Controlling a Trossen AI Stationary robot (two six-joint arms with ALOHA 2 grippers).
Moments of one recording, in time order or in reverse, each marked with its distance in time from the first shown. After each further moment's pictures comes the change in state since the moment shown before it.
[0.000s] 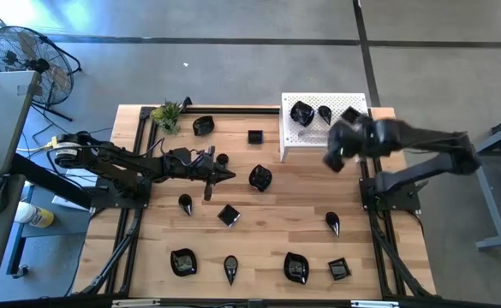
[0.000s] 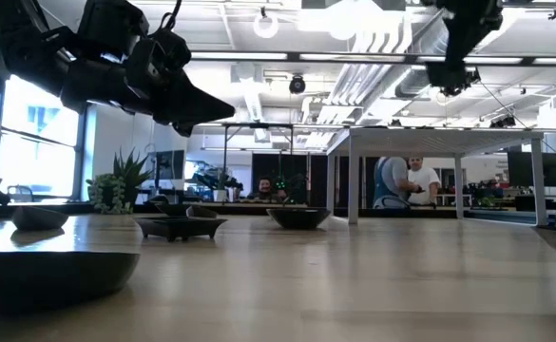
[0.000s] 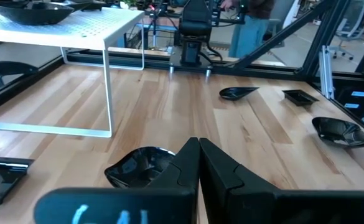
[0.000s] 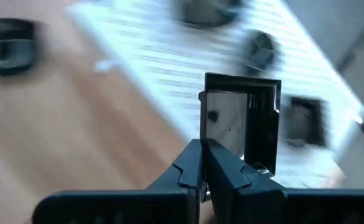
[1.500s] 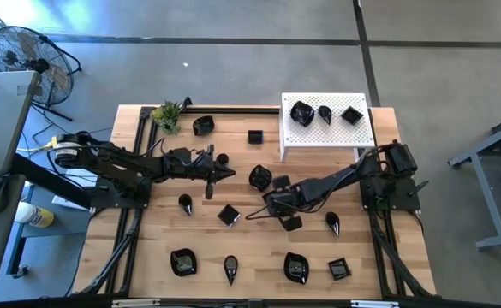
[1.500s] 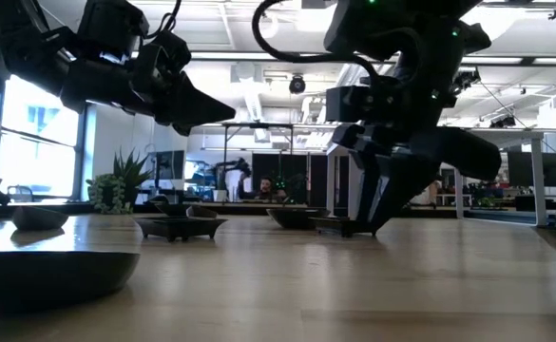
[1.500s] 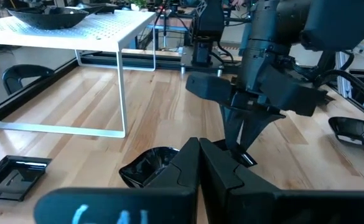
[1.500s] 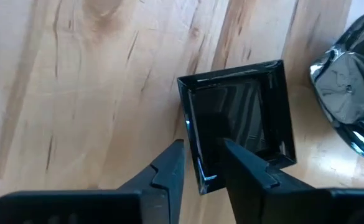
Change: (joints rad) left arm 0.000 0.000 0.000 -0.001 -0.045 0.024; right arm 0.311 0.667 -0.253 0.988 -0.352 -0.642
